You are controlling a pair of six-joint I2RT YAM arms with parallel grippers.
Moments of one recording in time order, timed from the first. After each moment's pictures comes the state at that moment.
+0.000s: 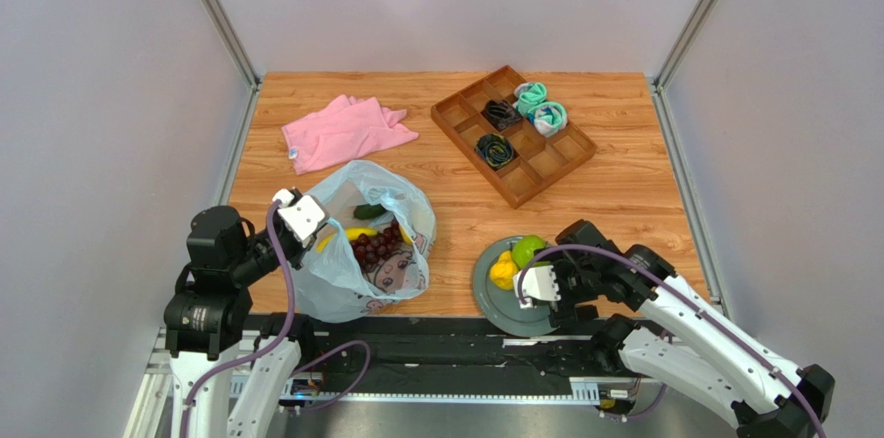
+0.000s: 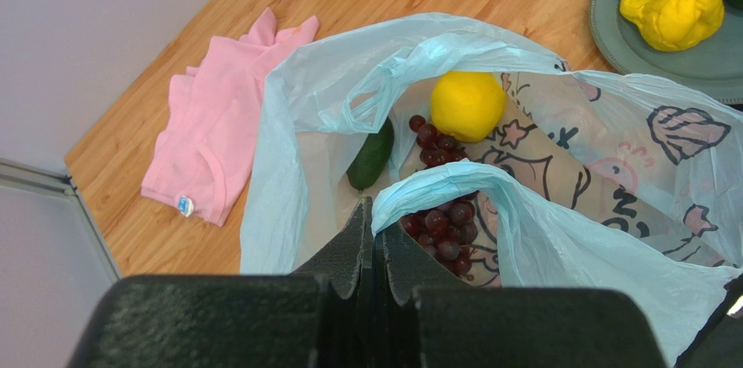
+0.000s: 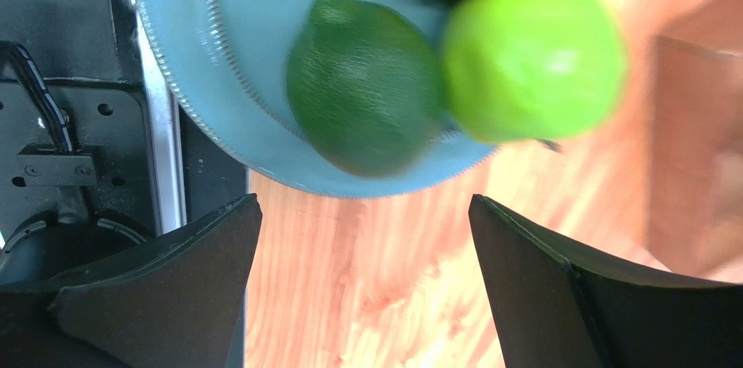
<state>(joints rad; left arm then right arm) -0.06 0.47 0.98 -0.90 0.58 0.56 0.73 0.75 0.64 -1.08 -0.11 -1.06</state>
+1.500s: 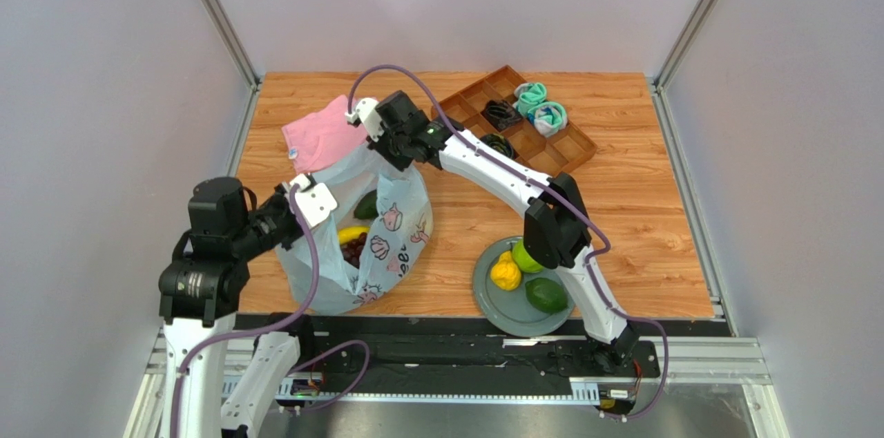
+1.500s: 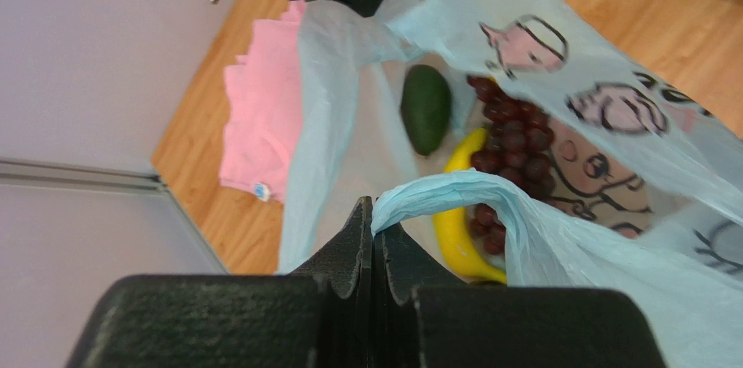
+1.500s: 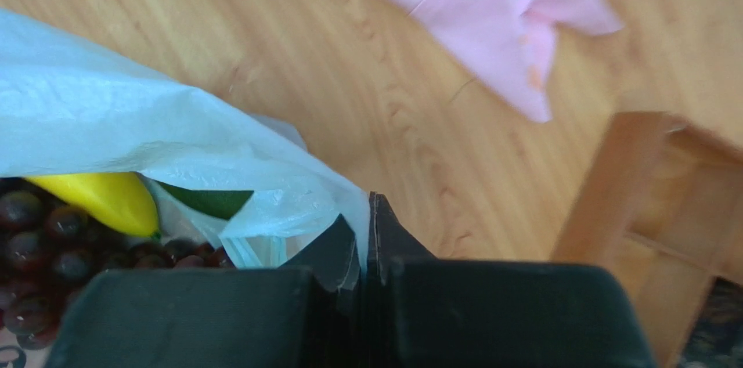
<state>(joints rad) -0.06 0.63 1.10 -1.01 0.52 0.84 0.86 2.28 2.16 -0.64 0.00 -0.25</state>
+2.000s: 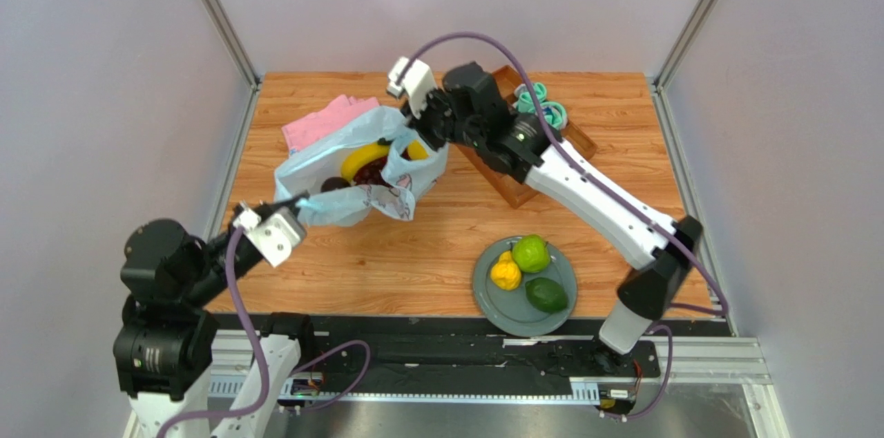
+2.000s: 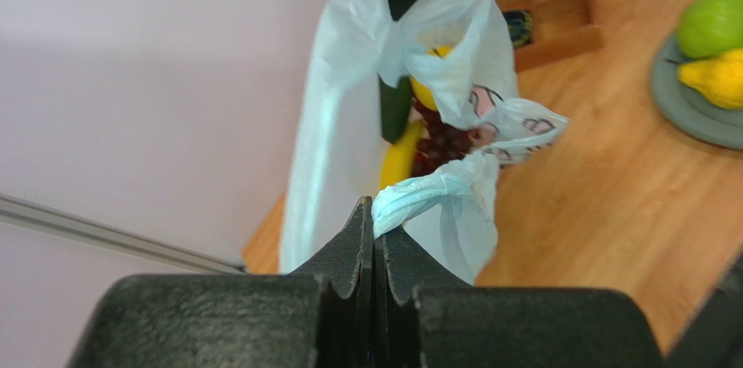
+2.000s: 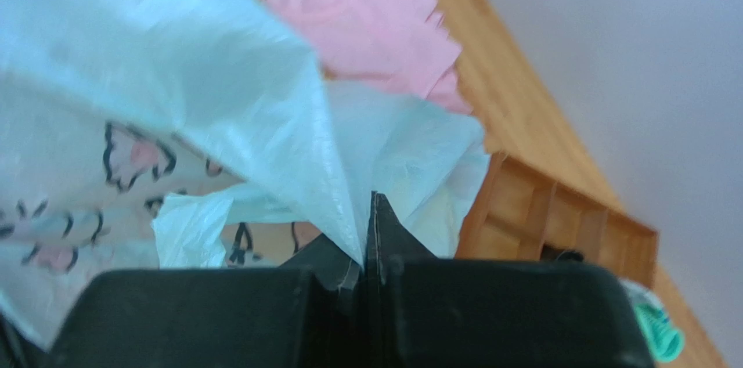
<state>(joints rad) -0.06 0.57 1.35 -0.90 0.62 0.70 0.86 1.73 1.90 -0.52 -0.05 -0.30</state>
